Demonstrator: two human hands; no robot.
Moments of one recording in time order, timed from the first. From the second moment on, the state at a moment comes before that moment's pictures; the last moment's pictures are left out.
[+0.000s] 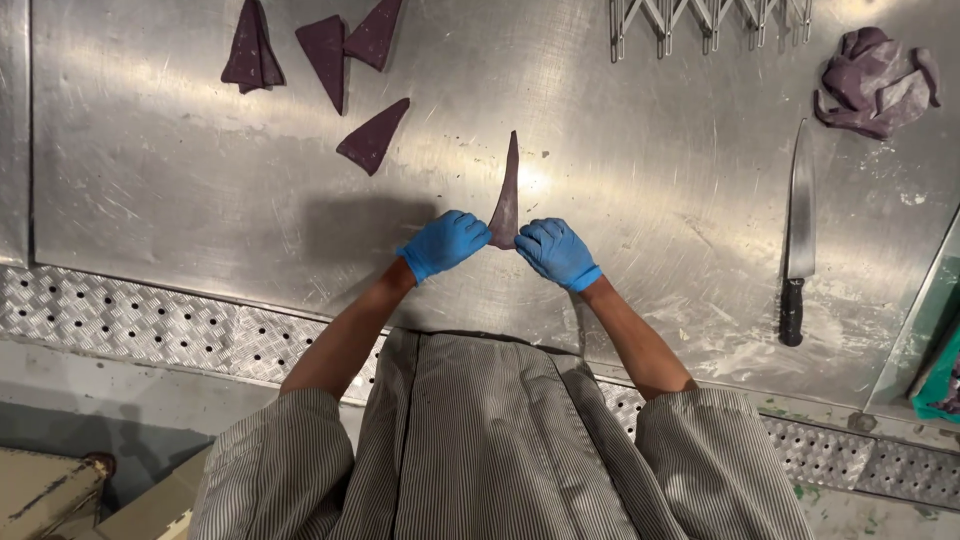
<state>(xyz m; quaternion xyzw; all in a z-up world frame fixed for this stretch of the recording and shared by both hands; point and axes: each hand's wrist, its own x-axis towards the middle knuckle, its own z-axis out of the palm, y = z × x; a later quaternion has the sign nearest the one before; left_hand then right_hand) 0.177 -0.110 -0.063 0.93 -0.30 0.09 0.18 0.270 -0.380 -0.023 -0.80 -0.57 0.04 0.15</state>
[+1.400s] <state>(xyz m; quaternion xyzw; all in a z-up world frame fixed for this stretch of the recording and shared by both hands) 0.170 -0.133 -0.075 0.96 -0.21 0.09 0.18 0.245 -0.374 -0.042 -0.85 -0.48 -0.05 0.20</state>
